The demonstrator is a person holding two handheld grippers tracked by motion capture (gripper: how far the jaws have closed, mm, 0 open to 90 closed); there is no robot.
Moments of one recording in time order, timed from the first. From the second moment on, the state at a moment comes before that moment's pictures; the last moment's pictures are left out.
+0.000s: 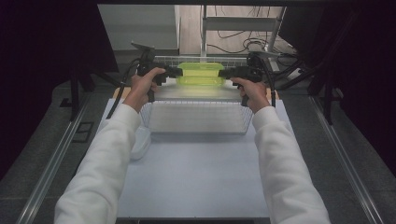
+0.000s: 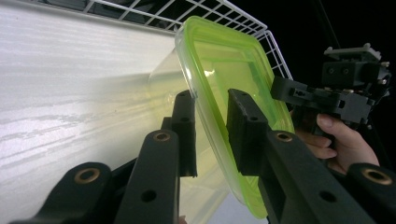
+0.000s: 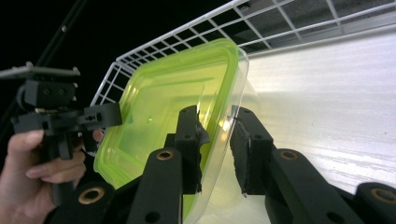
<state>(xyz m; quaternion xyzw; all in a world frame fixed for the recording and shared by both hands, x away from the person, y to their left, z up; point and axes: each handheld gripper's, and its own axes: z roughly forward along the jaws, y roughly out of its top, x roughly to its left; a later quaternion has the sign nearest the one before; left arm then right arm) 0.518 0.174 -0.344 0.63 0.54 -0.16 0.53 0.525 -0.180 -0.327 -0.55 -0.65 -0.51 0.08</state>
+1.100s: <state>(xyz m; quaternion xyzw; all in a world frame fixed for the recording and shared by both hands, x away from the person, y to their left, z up) 0.457 0.171 -0.316 0.69 0.47 0.02 0.55 0.466 -0.190 -0.295 -0.52 -0.66 -0.54 -0.02</state>
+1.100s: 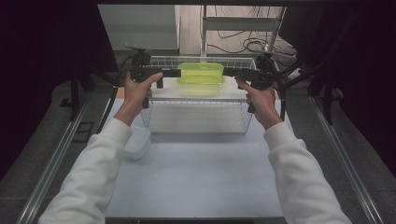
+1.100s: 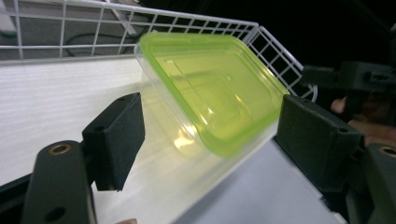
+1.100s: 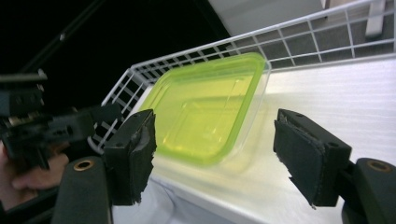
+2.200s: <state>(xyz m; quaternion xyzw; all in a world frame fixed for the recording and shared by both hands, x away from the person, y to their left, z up) 0.289 0.179 -0.427 0.78 0.43 0.01 0.46 0.319 -0.232 -0.424 -0.41 -0.79 -0.45 -0.02</state>
